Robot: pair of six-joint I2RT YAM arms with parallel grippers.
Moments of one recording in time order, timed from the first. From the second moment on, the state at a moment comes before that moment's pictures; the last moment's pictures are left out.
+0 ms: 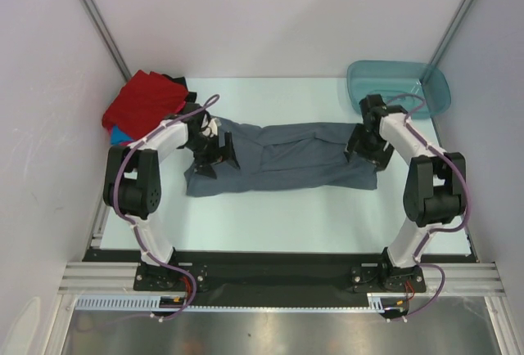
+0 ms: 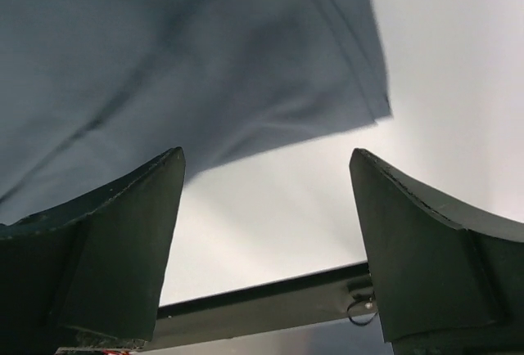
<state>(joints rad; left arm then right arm) -0.18 1.84 1.29 -0.81 0.46 -0.29 0.11 1.75 1.32 -0.94 0.14 0.63</state>
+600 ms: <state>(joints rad) -0.25 1.99 1.44 -0.52 0.49 -0.53 0.16 2.15 1.75 -0.98 0.10 0.43</state>
